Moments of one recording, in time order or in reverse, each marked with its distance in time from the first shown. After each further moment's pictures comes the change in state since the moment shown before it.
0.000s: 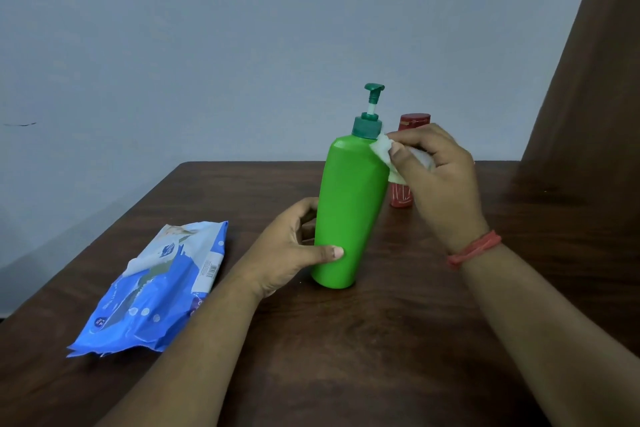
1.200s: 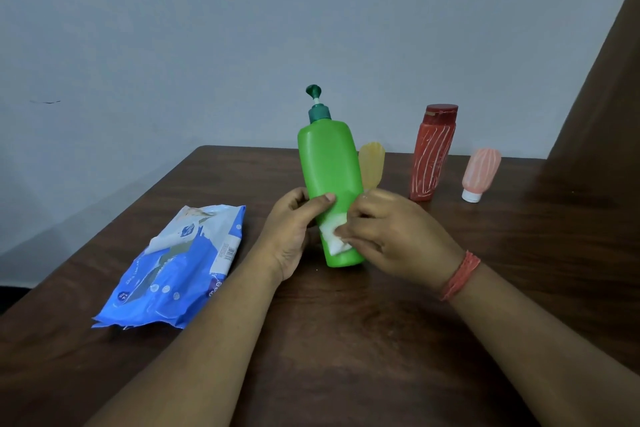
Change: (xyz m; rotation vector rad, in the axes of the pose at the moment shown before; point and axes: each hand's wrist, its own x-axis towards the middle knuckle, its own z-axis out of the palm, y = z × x) left_hand 0.011 -0.008 -0.003 -0.307 0.356 -0.099; right_hand -0.045 0.021 0.033 -0.492 -0.658 -0.595
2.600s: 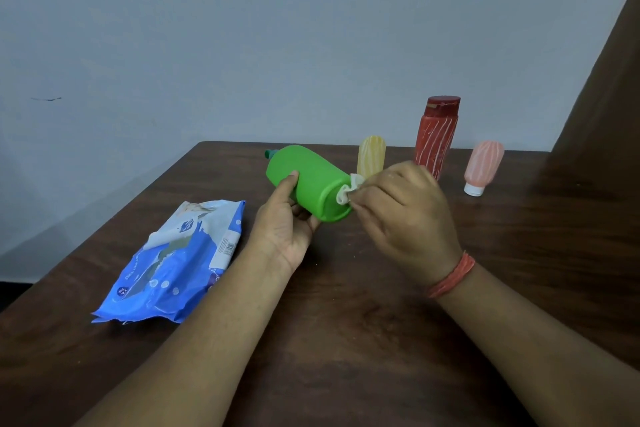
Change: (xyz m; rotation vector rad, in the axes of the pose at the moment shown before) left_hand 0.007 0.011 0.013 -0.522 0.322 -0.159; right_hand 0.003 -0.015 -0.008 -0.200 0.371 0.107
